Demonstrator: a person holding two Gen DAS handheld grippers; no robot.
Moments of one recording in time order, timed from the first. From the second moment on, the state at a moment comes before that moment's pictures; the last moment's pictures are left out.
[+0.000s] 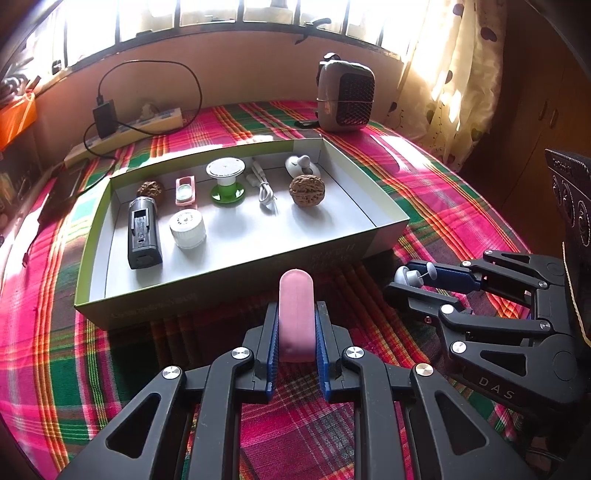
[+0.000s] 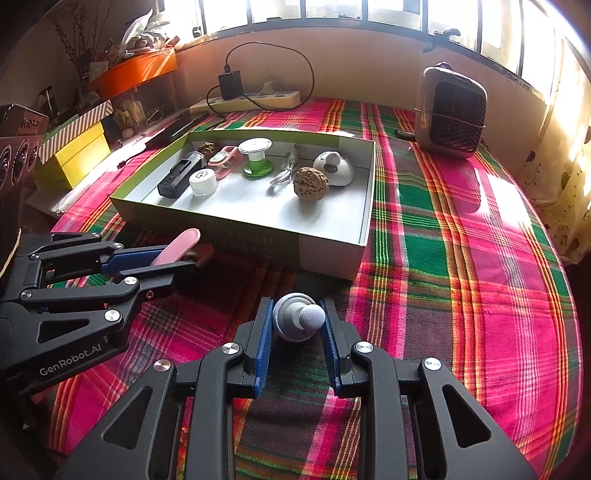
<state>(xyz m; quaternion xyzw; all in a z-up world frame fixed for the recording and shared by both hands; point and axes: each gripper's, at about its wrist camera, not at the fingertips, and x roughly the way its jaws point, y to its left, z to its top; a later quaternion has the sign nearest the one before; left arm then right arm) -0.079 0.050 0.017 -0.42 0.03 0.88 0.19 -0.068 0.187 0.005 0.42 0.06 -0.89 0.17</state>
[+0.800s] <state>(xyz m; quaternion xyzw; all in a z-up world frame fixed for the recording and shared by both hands) -0.130 0.034 0.043 -0.41 0.01 0.90 0.18 -0.111 0.178 0.040 0.39 0.06 -0.90 0.18</state>
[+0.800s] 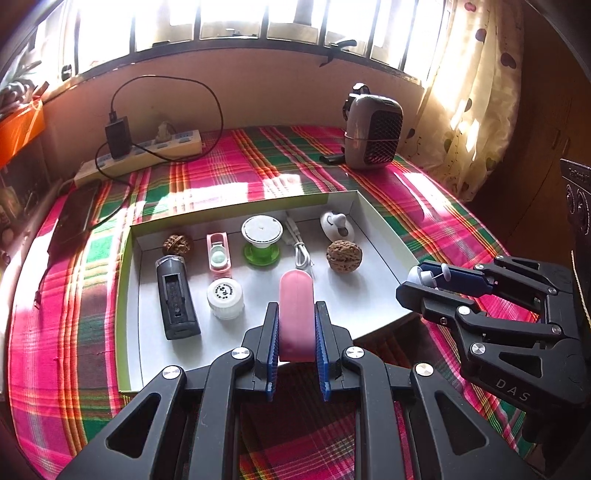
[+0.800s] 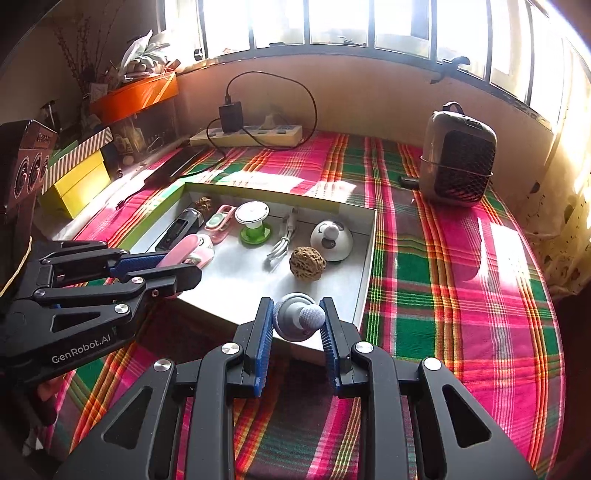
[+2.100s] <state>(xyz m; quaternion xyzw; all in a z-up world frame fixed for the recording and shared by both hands) -0.175 0.043 0.011 -0.45 0.02 0.88 0.17 -0.162 0.160 0.007 0.45 0.10 -0.87 0.18</state>
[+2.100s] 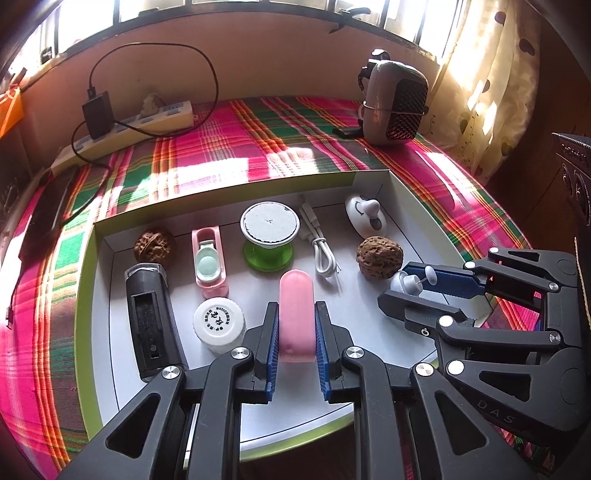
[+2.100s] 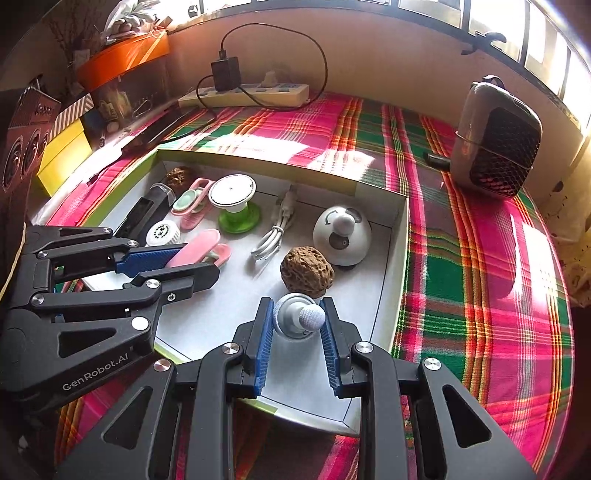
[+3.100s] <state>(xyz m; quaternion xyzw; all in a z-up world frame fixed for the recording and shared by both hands) -0.175 0.041 0.013 -0.46 0.02 0.87 0.17 -0.162 0.158 0.009 0.46 0.09 -0.87 0.17</state>
